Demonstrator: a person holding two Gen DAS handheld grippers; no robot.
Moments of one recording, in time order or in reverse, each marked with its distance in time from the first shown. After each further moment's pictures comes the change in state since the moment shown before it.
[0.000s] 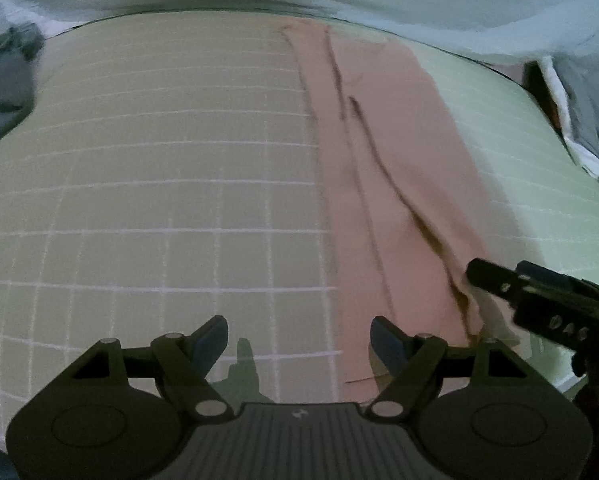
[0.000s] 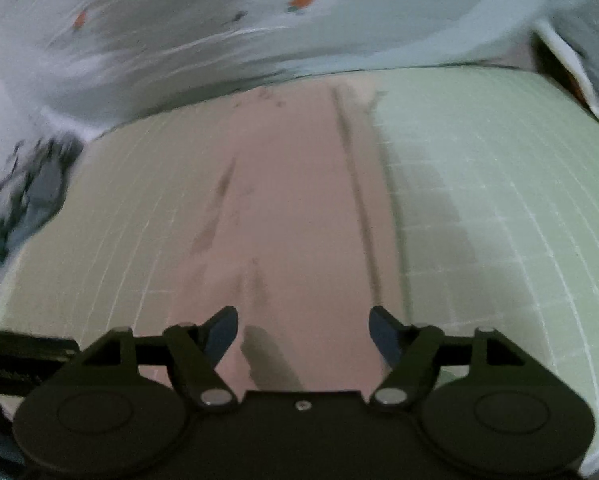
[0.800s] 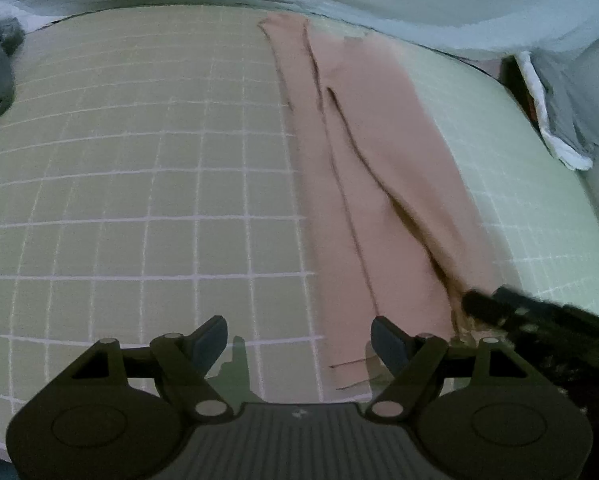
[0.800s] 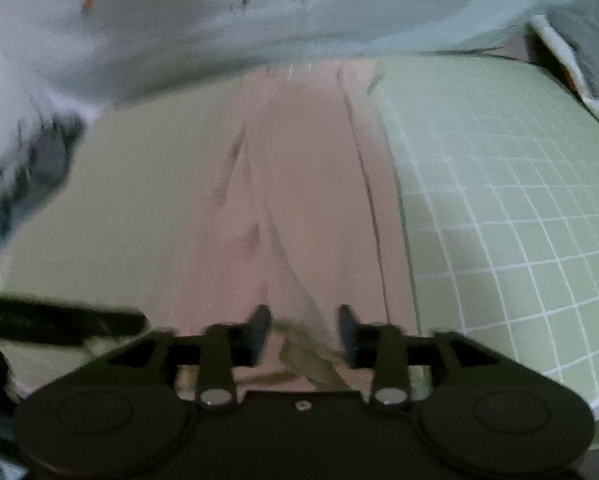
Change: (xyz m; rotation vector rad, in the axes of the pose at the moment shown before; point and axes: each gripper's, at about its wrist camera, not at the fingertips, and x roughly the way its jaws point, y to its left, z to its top) left arm 0.009 -0.001 0.005 0.030 0.019 -0.091; right arm -0.023 -0.004 -0.019 0.035 -0.009 -0.016
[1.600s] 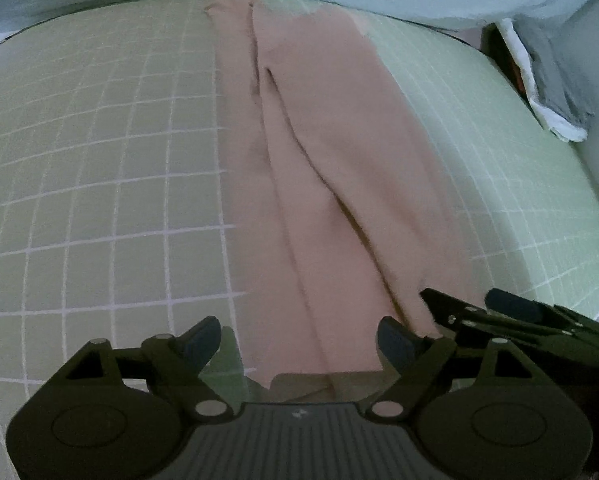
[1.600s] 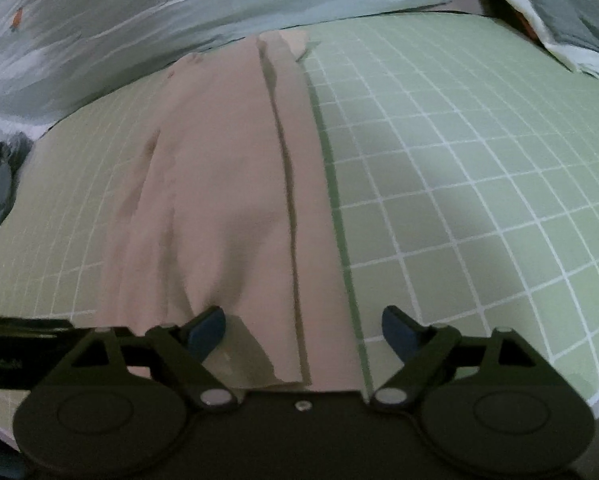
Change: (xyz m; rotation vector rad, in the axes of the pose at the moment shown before) left arm 0.048 -0.056 0.026 0.072 0.049 -0.013; right arm 0.056 -0.047 0.002 0.092 0.095 -0.072
